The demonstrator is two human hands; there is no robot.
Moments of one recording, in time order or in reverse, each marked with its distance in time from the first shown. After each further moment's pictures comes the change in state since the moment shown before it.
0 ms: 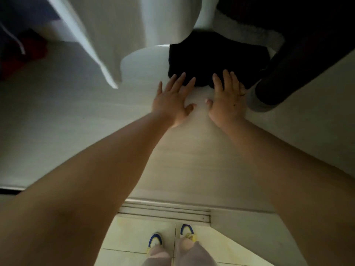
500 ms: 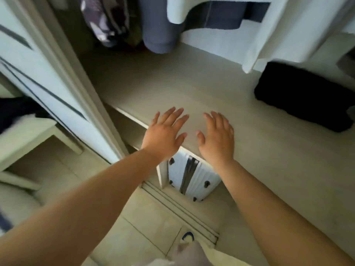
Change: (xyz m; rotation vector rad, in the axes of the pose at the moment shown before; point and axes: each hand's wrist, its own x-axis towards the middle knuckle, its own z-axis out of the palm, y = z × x) left_hand -0.267 -0.060 -0.016 0.024 0.169 -0.419; right_hand -0.150 -0.144 0.020 0.167 0.062 -0.536
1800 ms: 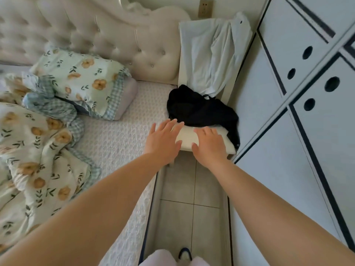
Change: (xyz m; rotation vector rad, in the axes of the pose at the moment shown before) left_hand -0.349 -0.608 -0.095 0.070 0.047 -1.239; right_hand 0.057 -0.763 0.220 0.108 -0.420 -1.182
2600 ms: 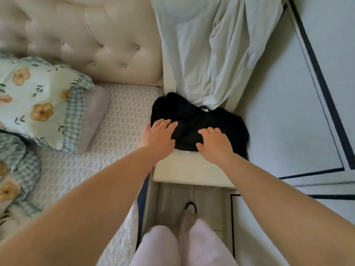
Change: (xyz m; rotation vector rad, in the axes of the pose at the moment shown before) left_hand 0.365 -0.050 0.090 0.034 -0.289 -0.023; right_hand 0.336 0.148 0.072 0.018 -0.292 0.048
